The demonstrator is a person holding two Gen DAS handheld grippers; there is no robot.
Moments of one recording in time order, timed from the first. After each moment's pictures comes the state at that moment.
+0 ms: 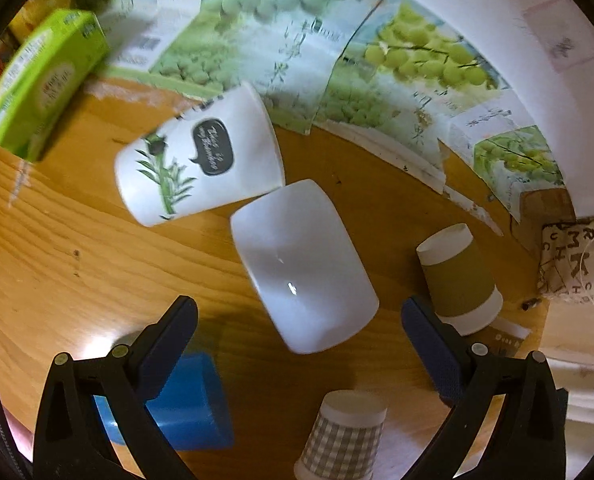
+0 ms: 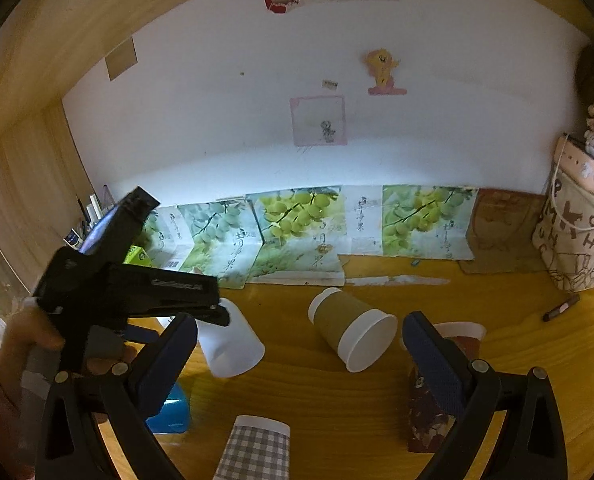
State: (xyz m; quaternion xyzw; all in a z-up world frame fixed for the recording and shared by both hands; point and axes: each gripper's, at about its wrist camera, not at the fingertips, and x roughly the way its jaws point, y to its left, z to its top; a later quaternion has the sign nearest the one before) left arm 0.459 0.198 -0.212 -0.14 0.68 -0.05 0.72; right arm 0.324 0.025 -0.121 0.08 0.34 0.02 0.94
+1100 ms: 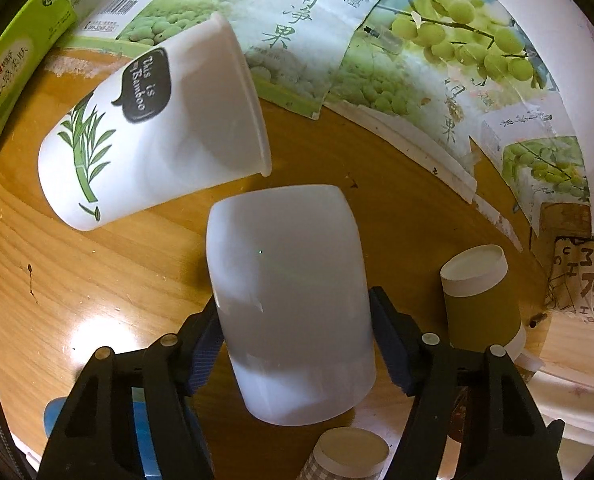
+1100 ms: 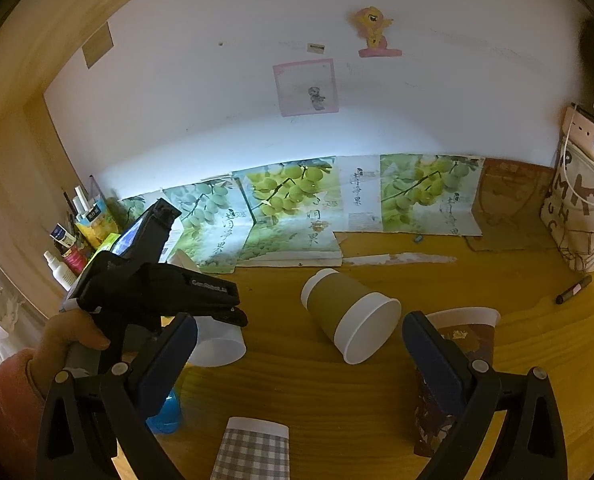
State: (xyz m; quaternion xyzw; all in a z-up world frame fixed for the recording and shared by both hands) left arm 0.481 0.188 -0.257 -0.16 0.70 -0.03 0.70; right arm 0.341 0.021 -0.137 0.10 0.37 0.01 0.92
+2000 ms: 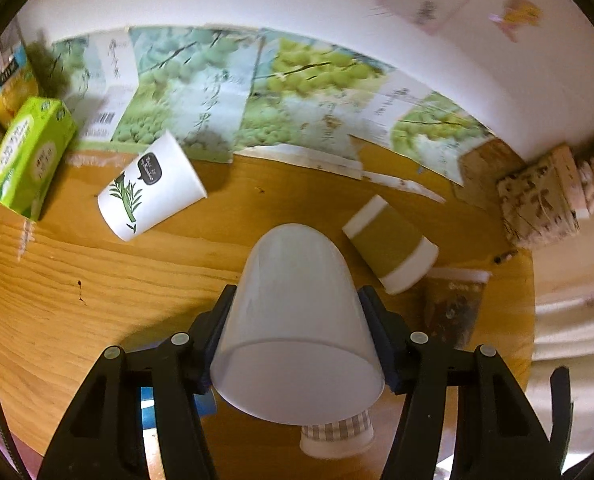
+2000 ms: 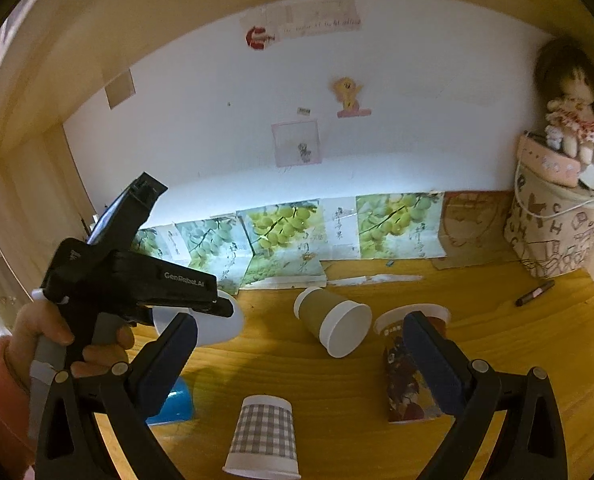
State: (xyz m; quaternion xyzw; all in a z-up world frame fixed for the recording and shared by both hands) left arm 0.417 0.161 -0.146 -0.06 0.60 -0.14 0.78; right arm 0.265 0.020 -0.091 0.09 0.29 -0.02 0.95
